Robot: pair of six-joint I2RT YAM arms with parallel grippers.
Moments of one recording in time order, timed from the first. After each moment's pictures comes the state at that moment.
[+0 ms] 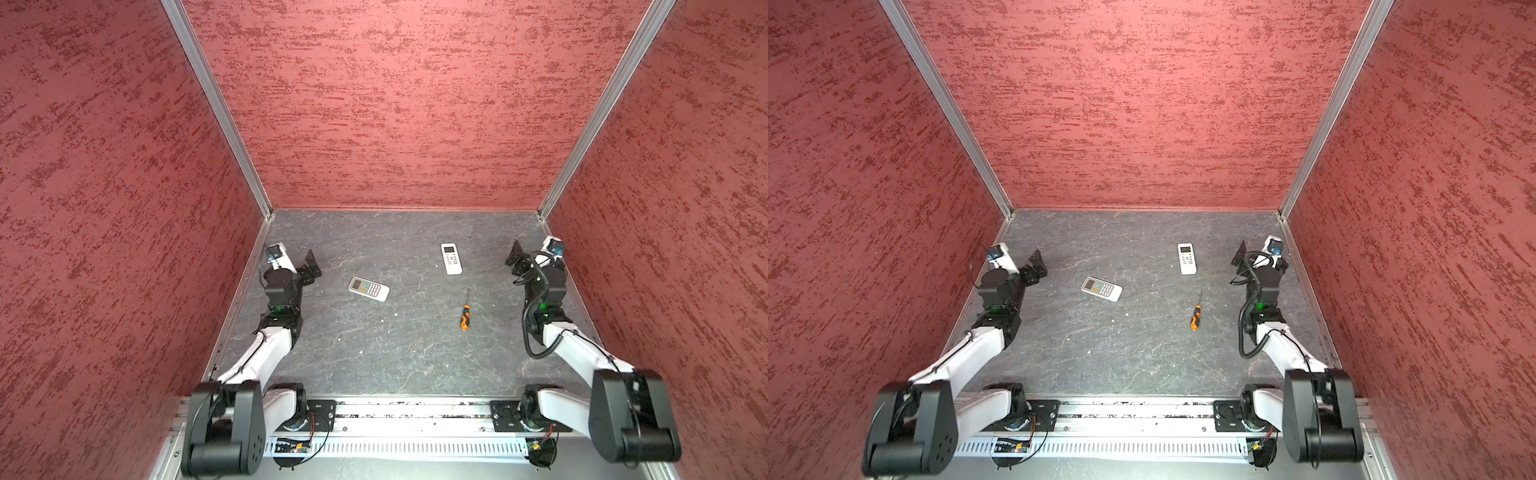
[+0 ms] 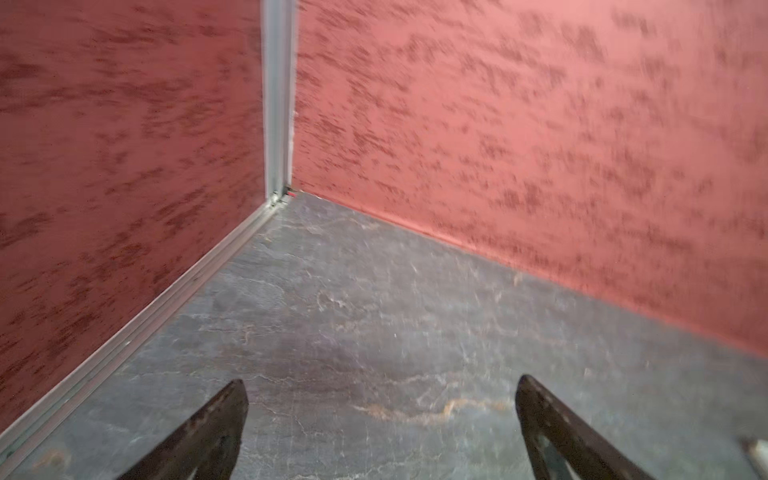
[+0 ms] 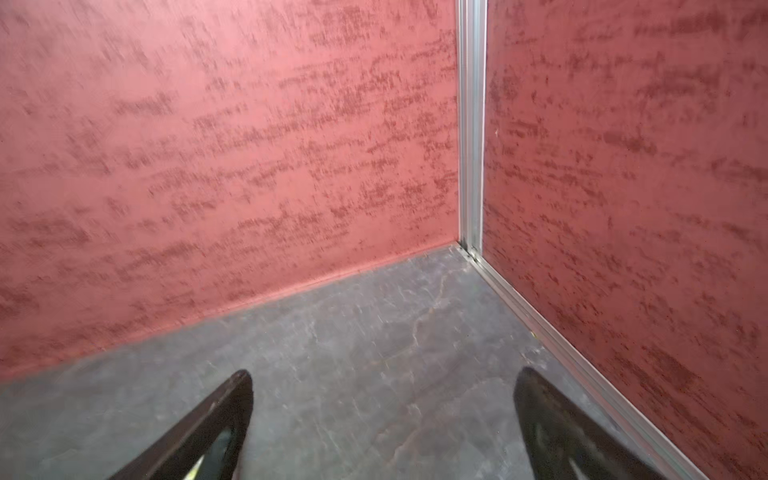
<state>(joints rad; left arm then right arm) 0.09 1.05 0.47 0.41 -0.13 -0.38 -0.01 1.14 0.56 0.57 0.20 0.23</state>
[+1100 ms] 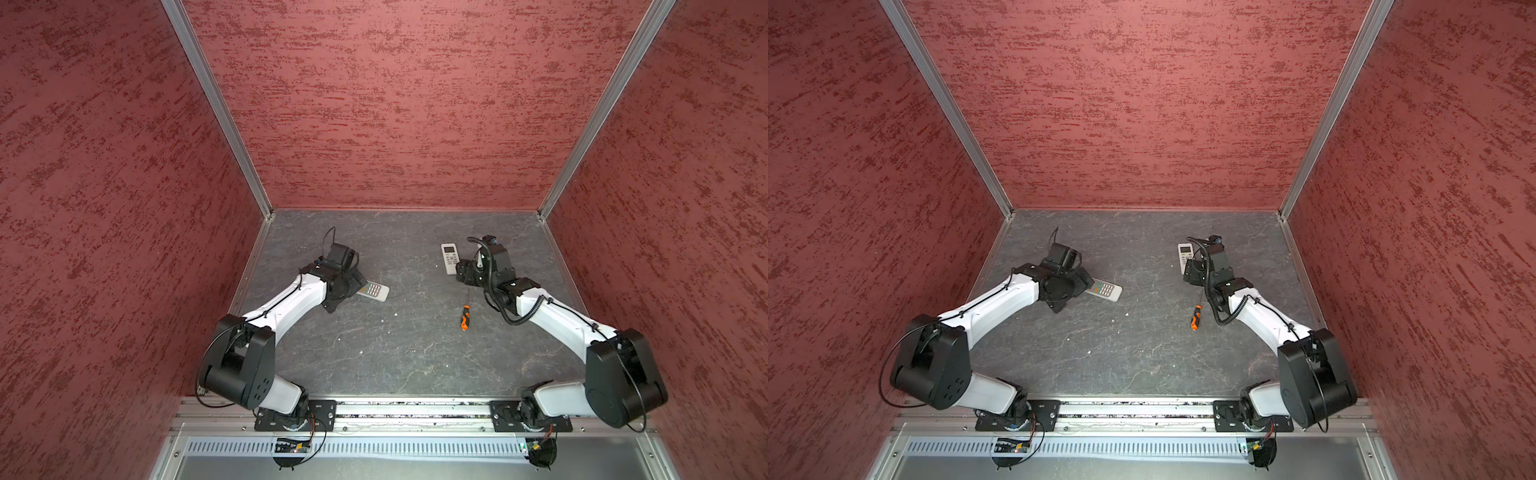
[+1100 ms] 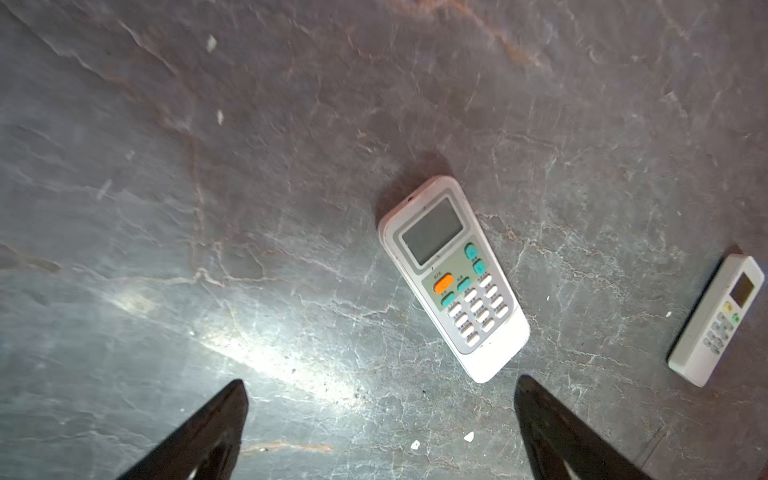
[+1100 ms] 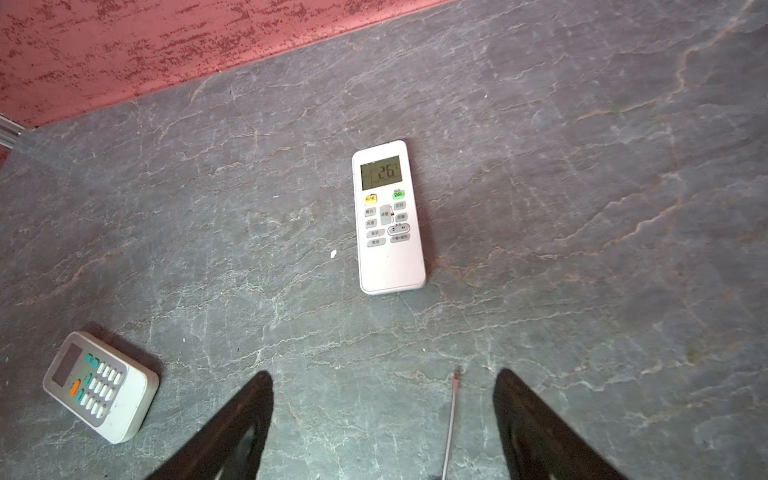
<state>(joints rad) -0.38 1.50 1.00 -0.67 -0.04 -1.05 0.35 1.40 0.84 -0.15 0.09 0.46</state>
